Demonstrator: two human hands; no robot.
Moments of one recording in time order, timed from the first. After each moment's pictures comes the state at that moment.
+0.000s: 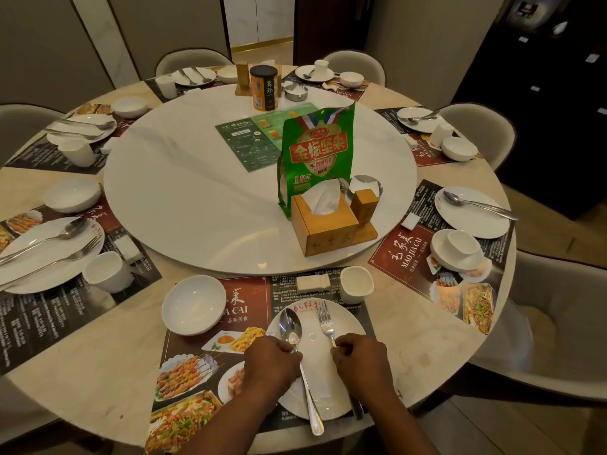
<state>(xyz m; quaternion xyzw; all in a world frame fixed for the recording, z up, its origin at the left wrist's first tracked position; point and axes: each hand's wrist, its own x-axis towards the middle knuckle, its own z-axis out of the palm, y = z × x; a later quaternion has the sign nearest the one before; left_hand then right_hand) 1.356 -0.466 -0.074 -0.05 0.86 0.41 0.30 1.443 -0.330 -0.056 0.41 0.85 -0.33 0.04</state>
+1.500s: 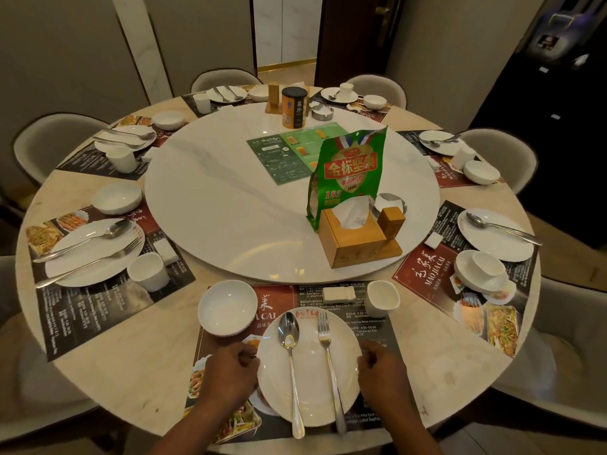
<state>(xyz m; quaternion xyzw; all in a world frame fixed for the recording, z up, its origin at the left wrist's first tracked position) 1.320 -0.578 -0.073 0.02 0.91 0.38 0.18 1.439 -0.348 -0.054 0.40 0.84 -0.37 -0.02</state>
